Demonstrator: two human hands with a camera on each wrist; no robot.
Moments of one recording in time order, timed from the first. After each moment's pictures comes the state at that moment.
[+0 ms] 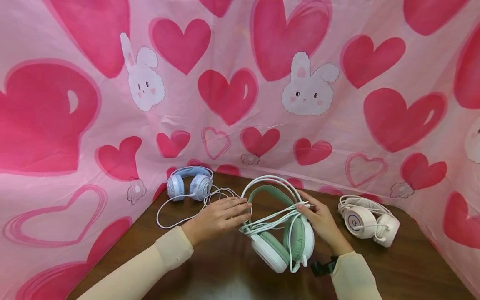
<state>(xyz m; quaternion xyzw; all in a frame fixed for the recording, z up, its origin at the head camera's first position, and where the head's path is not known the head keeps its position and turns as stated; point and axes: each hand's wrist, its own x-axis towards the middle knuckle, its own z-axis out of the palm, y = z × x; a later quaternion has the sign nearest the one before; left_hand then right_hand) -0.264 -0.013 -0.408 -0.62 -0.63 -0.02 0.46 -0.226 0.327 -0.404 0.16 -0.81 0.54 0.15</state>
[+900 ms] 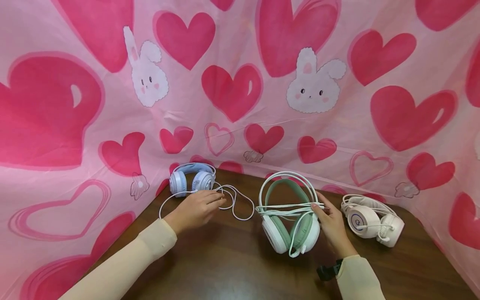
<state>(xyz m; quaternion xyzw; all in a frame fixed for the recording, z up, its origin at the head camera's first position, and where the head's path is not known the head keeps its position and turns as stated) -0.295 -0.073 -0.427 -0.54 -0.75 -0.05 0.38 -0.234 0.349 -0.435 0.00 -0.78 0.60 0.19</state>
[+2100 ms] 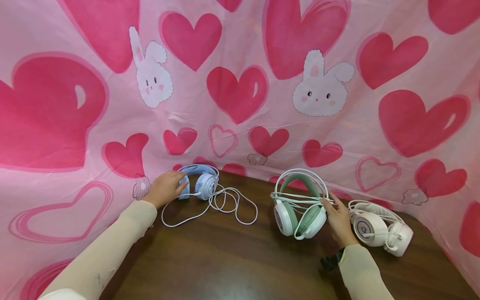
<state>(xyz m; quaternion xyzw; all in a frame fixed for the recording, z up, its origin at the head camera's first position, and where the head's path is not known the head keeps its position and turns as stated) -0.379 -0.179 -0.439 -0.27 -0.91 -0.09 0.30 -0.287 0.374 -0.448 -0.07 -0.76 0.61 0.21</state>
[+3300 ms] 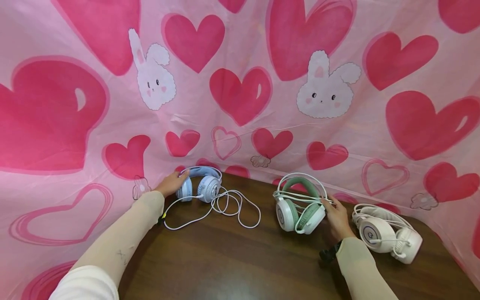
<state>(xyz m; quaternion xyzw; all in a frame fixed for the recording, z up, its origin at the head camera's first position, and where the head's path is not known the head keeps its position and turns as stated) -0.420 -0.187 -0.443 -0.04 -0.94 -0.34 0.02 -0.330 0.385 -0.467 -0.10 -0.74 0.65 0.14</state>
